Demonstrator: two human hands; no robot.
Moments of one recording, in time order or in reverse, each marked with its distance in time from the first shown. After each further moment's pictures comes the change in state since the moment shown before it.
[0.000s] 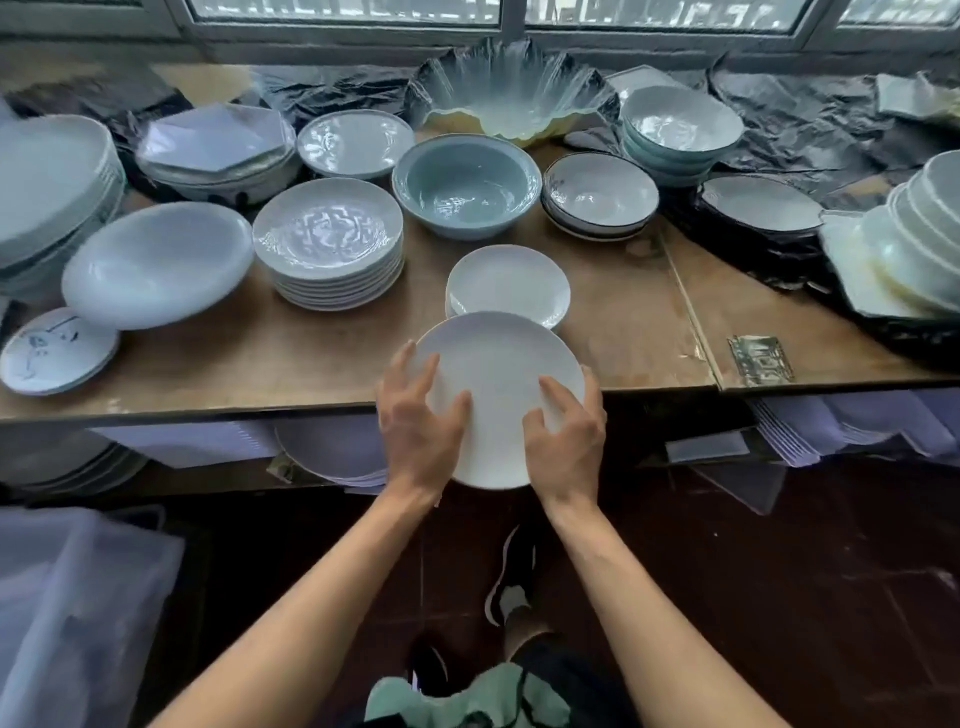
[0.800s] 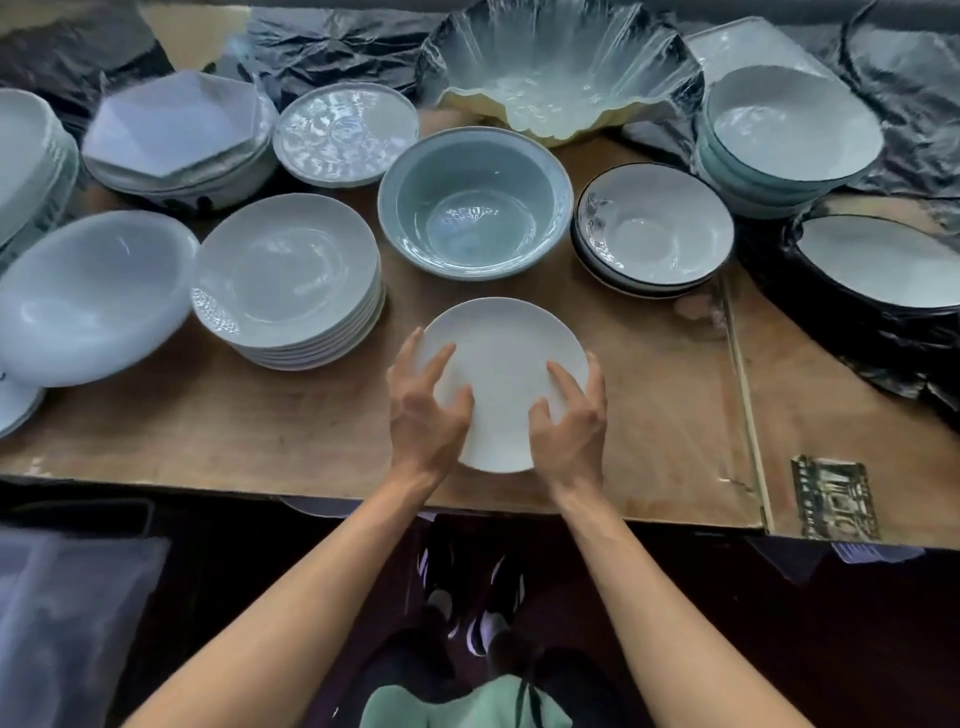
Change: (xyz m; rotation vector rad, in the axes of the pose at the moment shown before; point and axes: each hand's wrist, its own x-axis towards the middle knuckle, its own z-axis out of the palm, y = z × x) left_hand 0.174 -0.002 0.138 0.107 0.003 -0.136; right_hand 0.235 0.038 0.059 -0.038 -0.197 0.027
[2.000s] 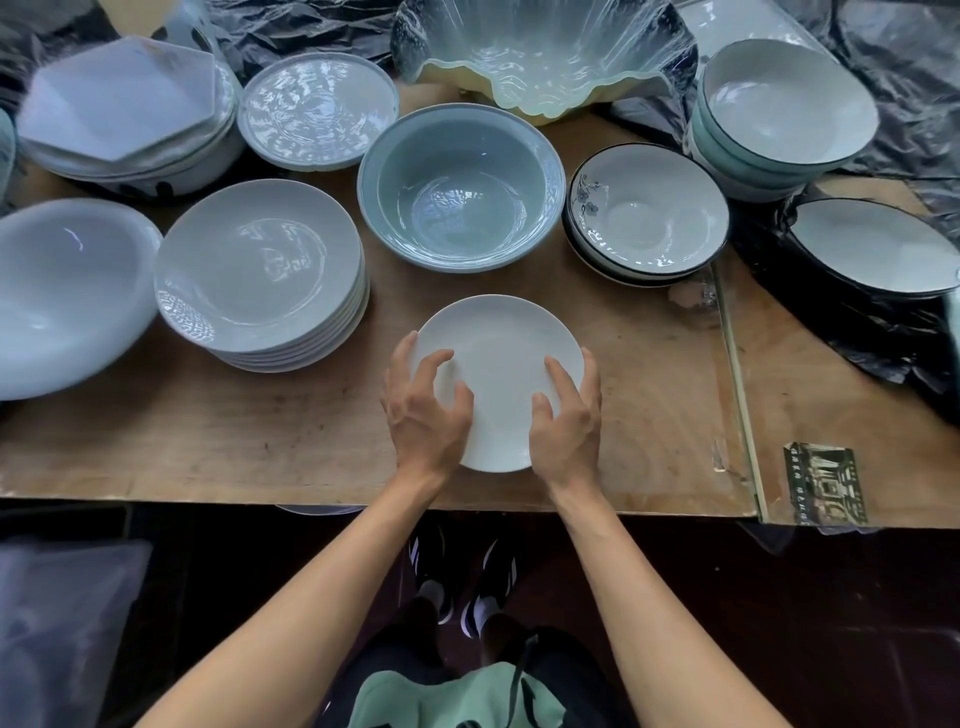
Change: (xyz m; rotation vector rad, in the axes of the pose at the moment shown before) left_hand 0.009 -0.012 0.020 -0.004 0.010 -0.051; right_hand 0.009 0.018 0.017 -0.079 -0.021 0.017
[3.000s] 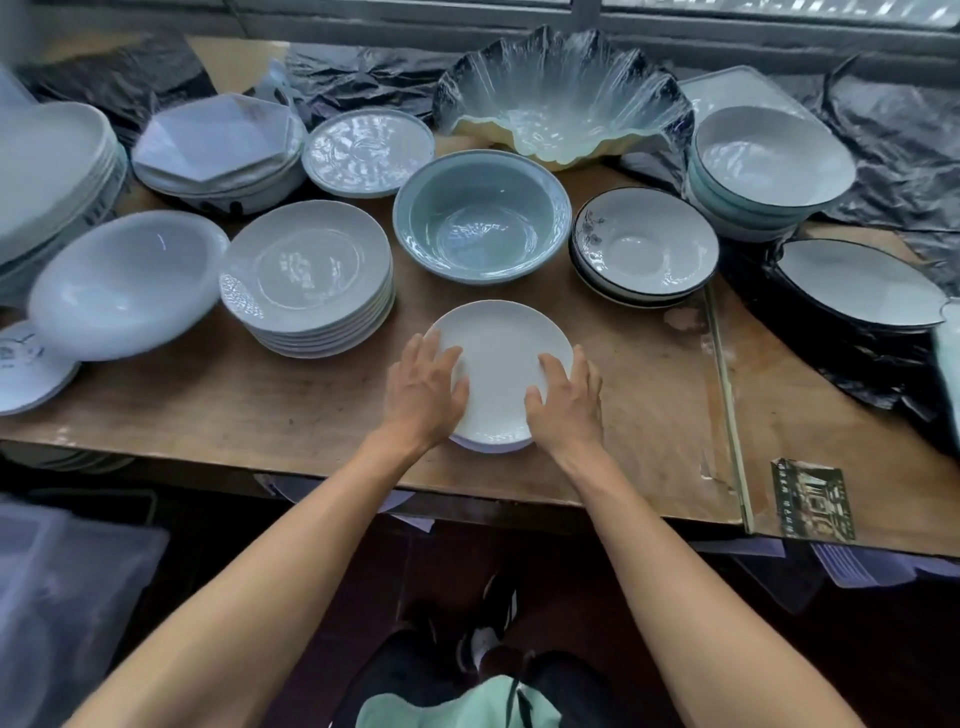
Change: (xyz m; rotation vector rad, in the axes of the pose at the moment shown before) left_hand 0.004 0.002 -0.024 0.562 -0.309 0.178; right_hand 0.013 0.007 -0.024 -0.392 -0.210 -0.124
